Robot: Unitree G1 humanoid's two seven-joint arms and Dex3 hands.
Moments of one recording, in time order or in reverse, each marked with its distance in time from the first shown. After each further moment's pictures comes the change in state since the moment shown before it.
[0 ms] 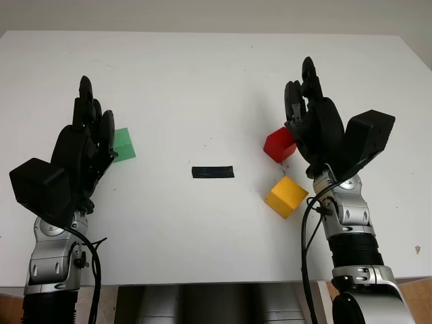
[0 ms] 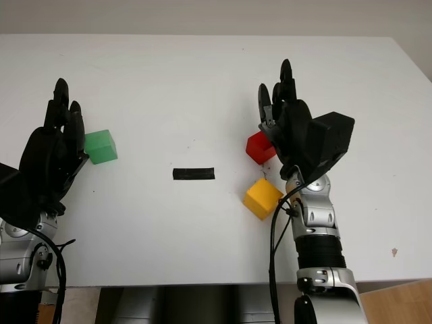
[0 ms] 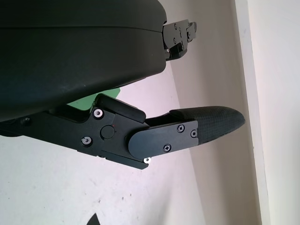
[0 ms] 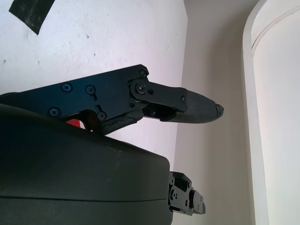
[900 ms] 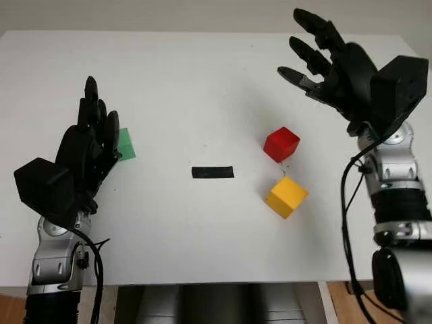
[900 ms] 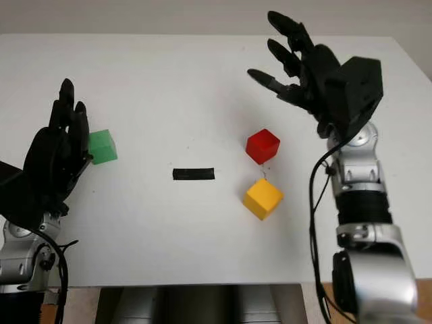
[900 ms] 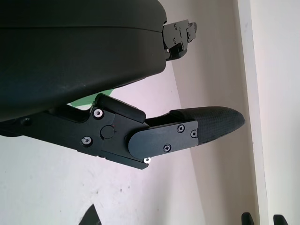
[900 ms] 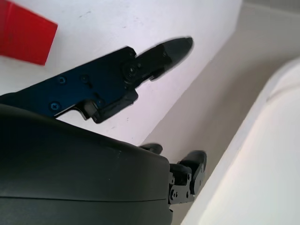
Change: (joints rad) left arm 0.002 -0.019 -0.015 -0.018 0.001 0.018 0.005; right arm -0.307 -0.337 0.053 0.237 -0.176 -0.165 0.252
